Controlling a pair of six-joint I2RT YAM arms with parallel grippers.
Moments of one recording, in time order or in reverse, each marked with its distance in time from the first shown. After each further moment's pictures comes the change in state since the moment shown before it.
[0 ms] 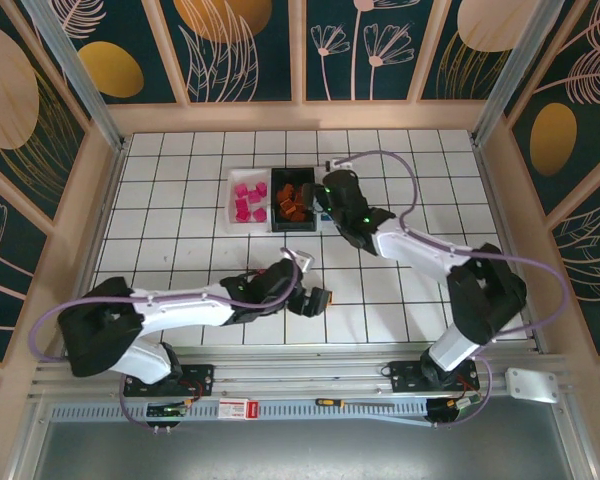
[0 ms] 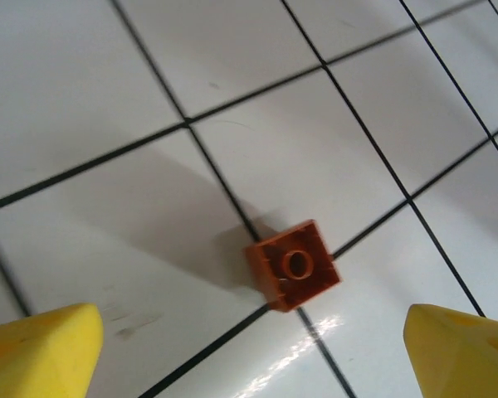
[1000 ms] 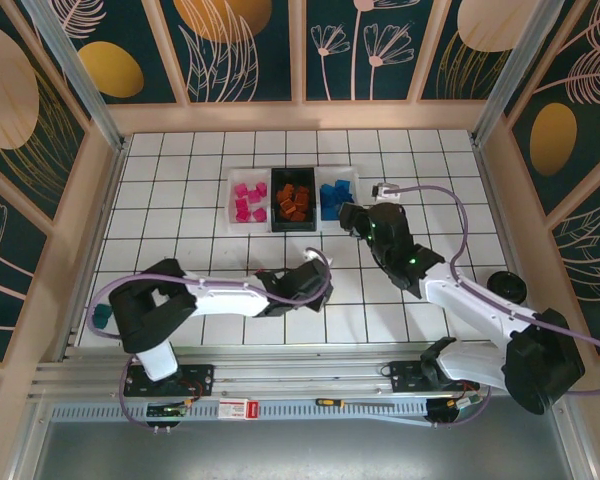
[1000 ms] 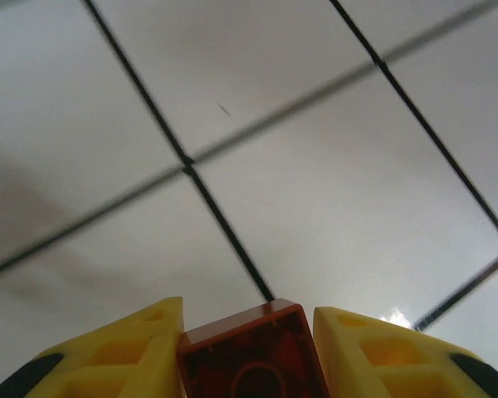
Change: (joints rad) left arm 0.010 0.215 0.157 -0.021 -0.136 0.068; right arm -0.045 -0.416 -0.353 0.015 0.047 0.058
